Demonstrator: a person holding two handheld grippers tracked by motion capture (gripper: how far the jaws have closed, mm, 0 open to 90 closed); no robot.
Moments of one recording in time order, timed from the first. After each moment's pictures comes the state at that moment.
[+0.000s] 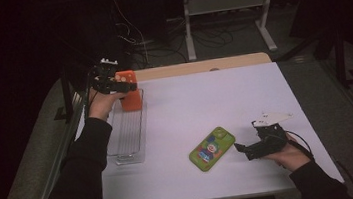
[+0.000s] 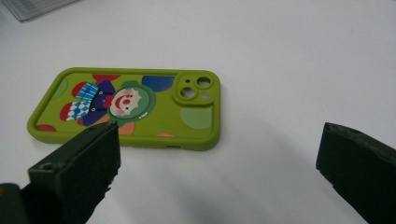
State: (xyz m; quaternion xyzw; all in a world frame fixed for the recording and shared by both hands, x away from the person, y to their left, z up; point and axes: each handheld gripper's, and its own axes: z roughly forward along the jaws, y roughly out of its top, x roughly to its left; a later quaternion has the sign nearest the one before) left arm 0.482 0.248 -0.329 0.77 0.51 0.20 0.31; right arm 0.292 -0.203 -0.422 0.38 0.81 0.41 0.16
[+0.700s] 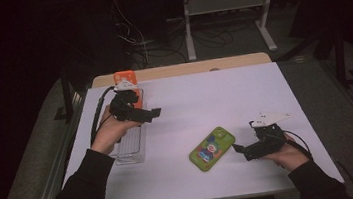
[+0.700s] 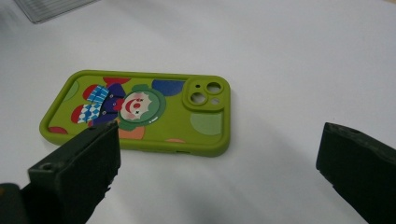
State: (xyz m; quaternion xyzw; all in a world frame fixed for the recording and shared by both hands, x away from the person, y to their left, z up) left arm 0.387 0.192 -0.329 0.83 0.36 0.13 0.41; right arm 0.292 -0.198 -0.420 0.37 0.82 0.41 0.15
